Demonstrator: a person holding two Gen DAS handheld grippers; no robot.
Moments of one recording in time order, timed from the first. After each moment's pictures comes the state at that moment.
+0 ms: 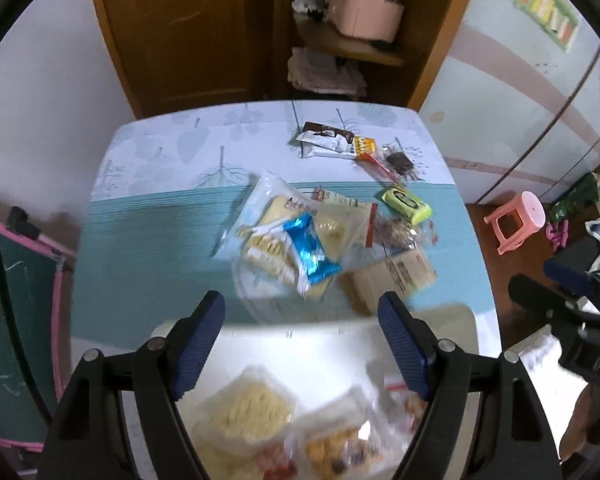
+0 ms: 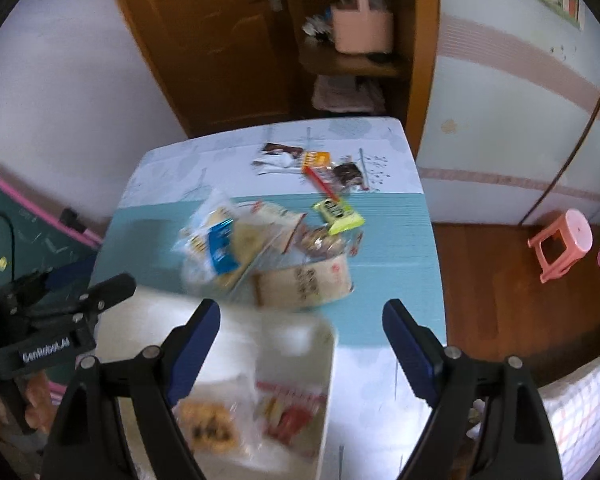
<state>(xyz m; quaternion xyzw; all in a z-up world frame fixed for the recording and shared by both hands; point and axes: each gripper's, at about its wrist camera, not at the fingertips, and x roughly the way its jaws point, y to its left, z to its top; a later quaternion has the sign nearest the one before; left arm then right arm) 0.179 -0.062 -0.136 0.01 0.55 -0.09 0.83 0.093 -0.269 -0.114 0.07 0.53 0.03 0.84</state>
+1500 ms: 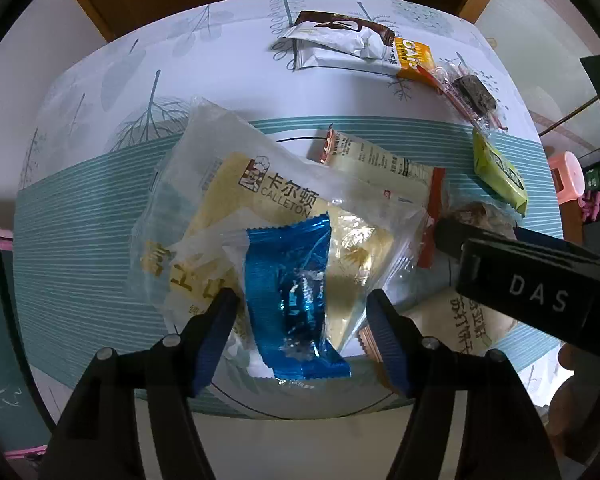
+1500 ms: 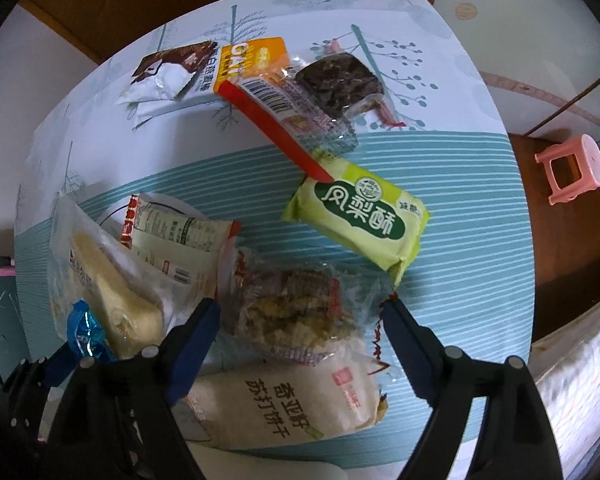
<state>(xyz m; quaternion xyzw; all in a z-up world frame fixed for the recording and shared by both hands) 0.276 -0.124 -0.279 0.04 0.66 -0.06 0.74 0.243 -0.259 -0.294 0.10 0.69 -0.03 0.72</state>
